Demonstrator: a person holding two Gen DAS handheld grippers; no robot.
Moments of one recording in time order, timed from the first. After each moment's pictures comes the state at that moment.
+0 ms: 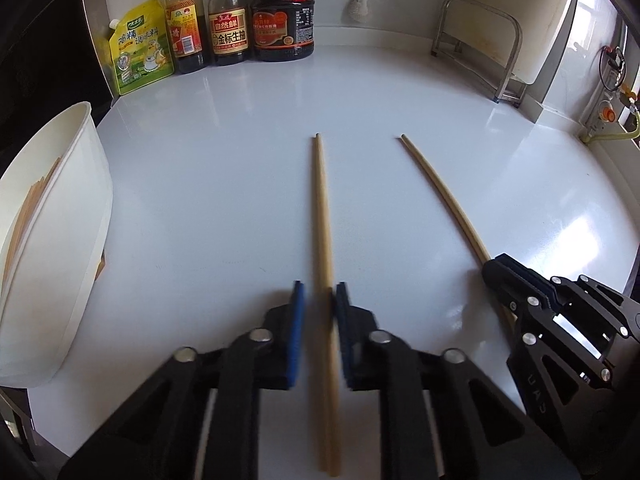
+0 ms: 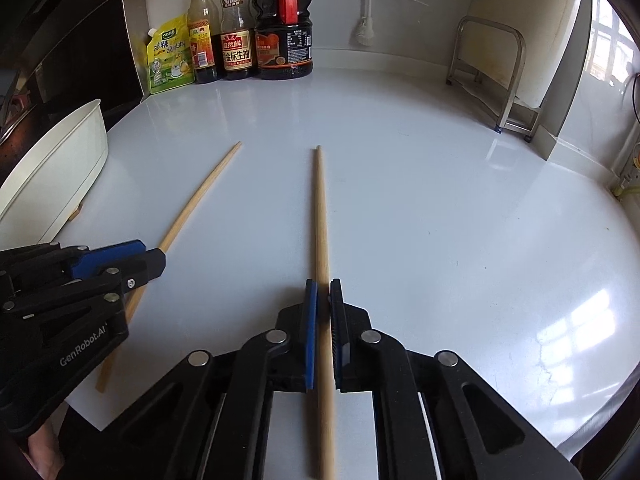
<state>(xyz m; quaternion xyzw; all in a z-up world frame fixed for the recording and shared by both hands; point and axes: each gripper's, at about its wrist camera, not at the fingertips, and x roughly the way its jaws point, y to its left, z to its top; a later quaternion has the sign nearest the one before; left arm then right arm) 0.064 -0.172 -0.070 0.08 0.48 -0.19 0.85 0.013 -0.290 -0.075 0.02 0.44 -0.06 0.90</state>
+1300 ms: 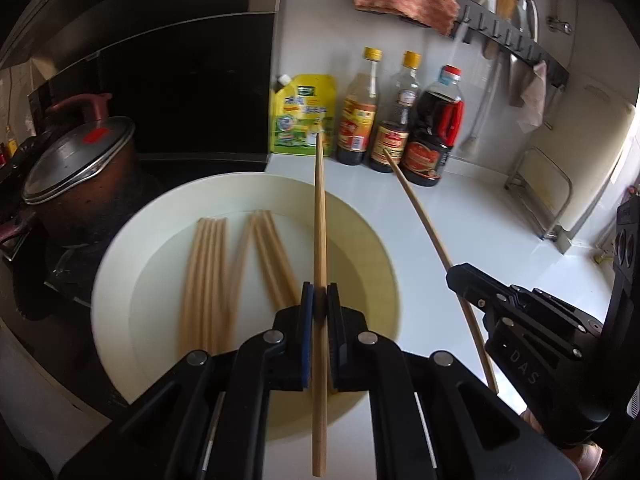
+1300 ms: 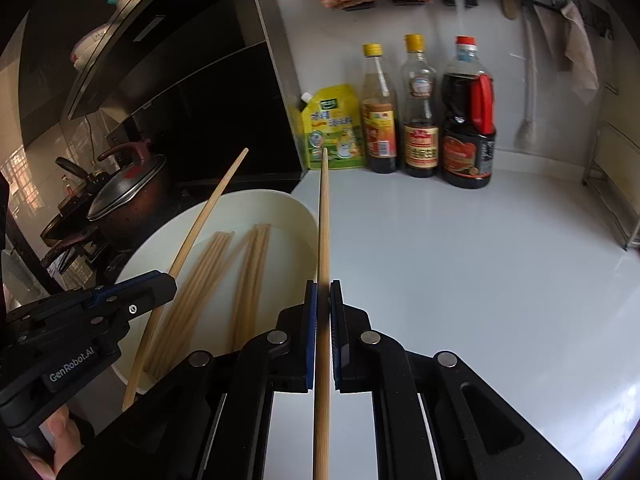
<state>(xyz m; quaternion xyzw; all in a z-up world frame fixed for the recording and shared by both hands) 0.090 0.052 0.046 -0.03 0.38 -0.10 0.92 0.092 -0.106 0.028 0.05 0.35 0.12 0.93</state>
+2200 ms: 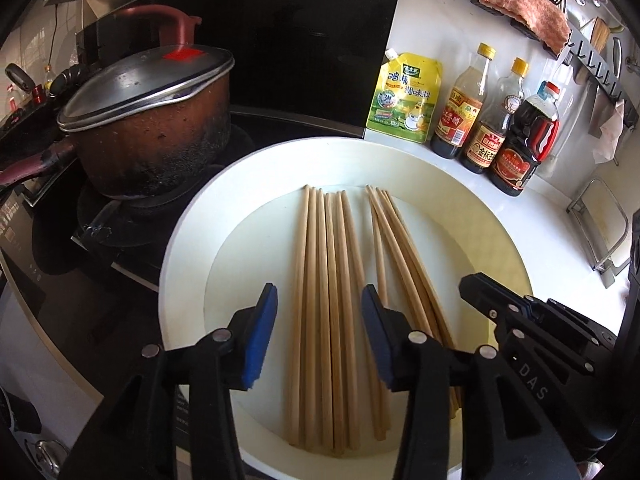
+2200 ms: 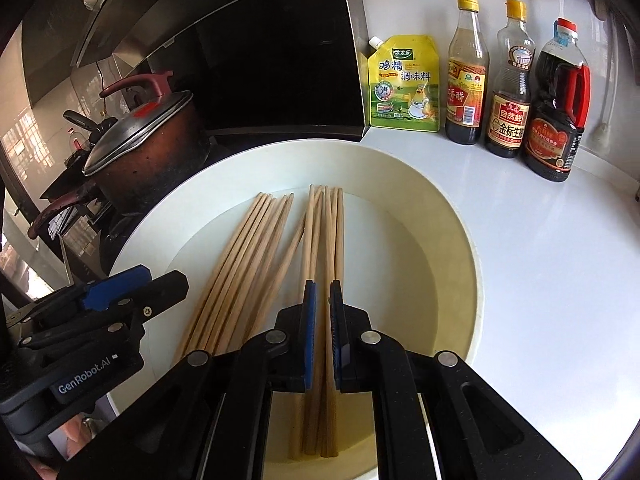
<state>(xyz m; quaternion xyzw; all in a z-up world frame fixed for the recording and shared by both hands) 0.125 0.139 0.000 -0.07 0.42 -0.02 0.91 0.137 -0.015 -0.013 0.02 0.42 0.15 0.90</state>
